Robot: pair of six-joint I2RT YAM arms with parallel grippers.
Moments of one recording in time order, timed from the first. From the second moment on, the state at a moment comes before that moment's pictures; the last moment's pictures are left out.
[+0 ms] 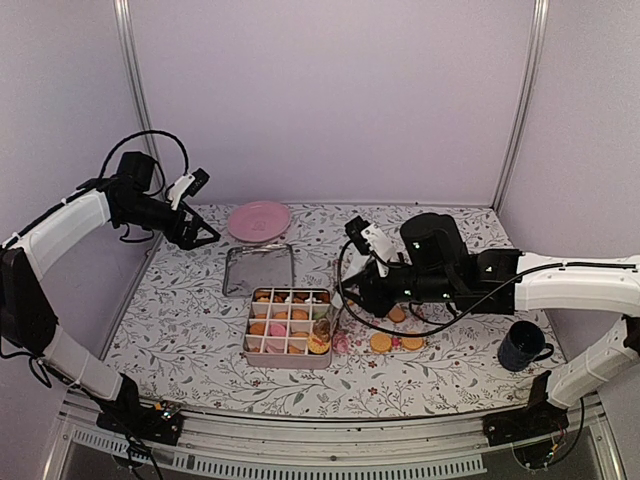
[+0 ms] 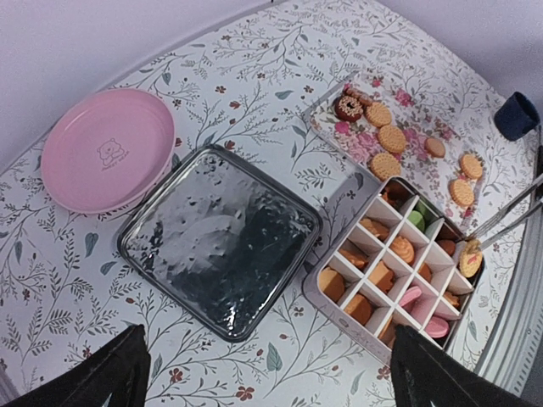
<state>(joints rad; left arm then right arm) -0.10 1.45 1.28 -0.72 0.62 0.46 1.07 1.39 1.02 -0.13 0.02 0.23</state>
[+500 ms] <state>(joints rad) -0.10 1.45 1.28 -0.72 0.62 0.46 1.09 1.36 1.02 -0.13 -0.01 0.24</state>
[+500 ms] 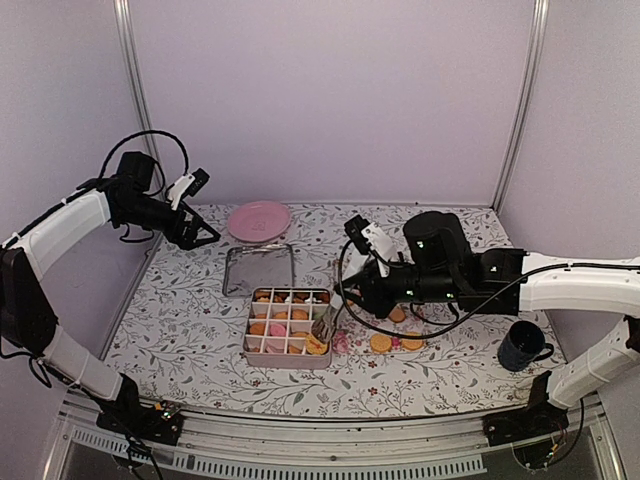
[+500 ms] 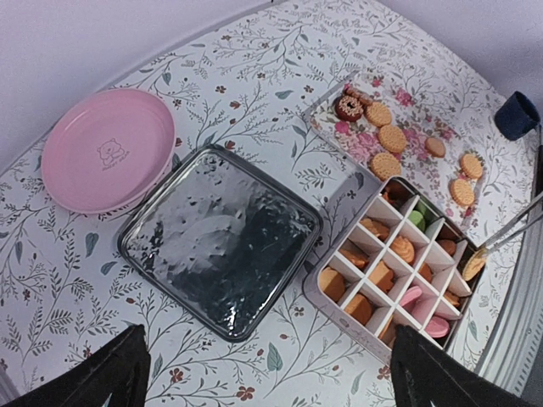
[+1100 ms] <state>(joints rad) -0.10 1.45 1.29 -0.72 0.62 0.46 1.16 1.37 1.14 -0.29 0.10 0.14</state>
